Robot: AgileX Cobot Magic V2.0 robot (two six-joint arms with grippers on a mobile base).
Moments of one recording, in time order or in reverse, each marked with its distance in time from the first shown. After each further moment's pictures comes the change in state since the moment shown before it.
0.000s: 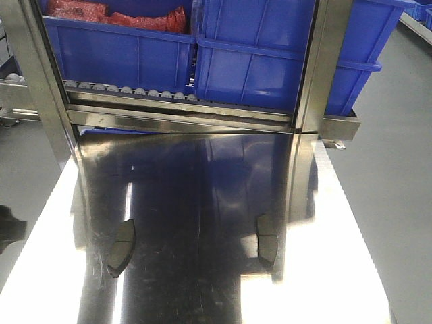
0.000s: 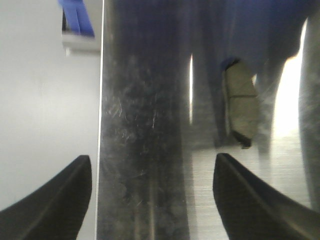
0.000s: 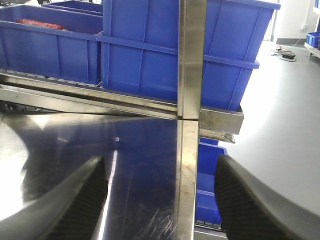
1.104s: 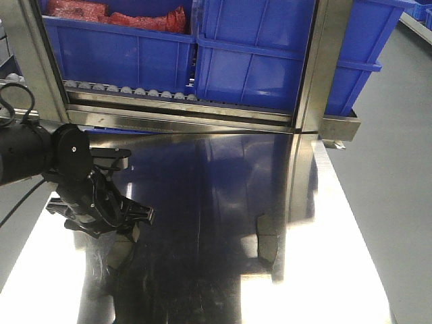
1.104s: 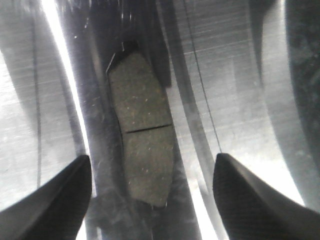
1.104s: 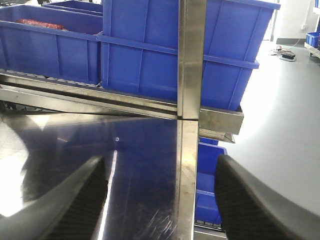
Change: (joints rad) left arm -0.259 0.735 -0.427 -0.093 0.095 -0.041; right arm 0.000 0.000 0.000 0.000 0.000 0.000
